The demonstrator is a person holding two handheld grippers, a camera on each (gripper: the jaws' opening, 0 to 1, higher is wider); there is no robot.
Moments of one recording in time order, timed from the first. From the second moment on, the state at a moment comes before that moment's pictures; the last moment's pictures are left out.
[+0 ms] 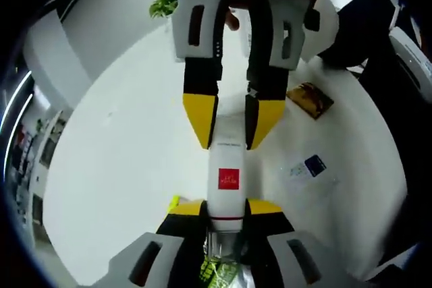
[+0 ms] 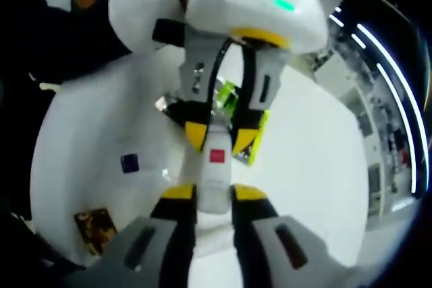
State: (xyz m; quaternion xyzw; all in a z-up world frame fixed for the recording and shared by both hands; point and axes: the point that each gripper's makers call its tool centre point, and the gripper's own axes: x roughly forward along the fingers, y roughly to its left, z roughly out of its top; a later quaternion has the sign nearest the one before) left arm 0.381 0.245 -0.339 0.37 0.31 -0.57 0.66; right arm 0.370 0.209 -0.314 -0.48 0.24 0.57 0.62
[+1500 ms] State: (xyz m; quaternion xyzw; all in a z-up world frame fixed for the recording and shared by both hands) left arm 0.349 0.245 -0.172 0.21 -0.01 -0.62 0.76; right arm 0.366 0.233 -0.195 -0.49 0.03 0.52 0.70
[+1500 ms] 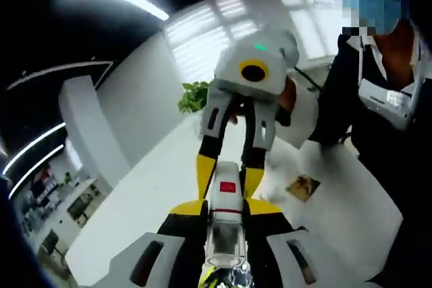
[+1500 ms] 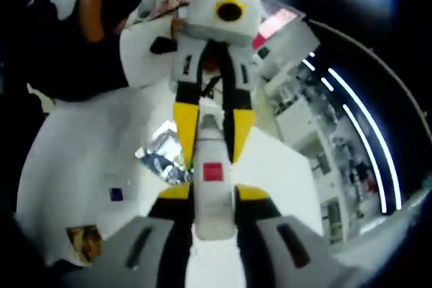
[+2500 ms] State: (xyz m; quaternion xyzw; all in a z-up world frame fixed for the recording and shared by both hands) left arm 0.360 0.246 -0.037 0.10 -0.27 -0.55 0.78; right arm 0.378 0.243 -0.043 -0.51 -0.29 0.35 0.74
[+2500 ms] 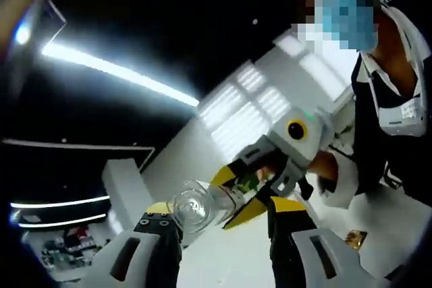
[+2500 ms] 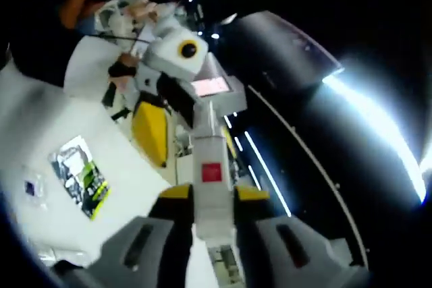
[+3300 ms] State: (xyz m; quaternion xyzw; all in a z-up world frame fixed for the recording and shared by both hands) left arm 0.373 0.200 0.005 -0.17 -0.24 -0.50 0.81; right arm 0.385 0.200 -0.017 -0.27 -0.26 0.30 0.88
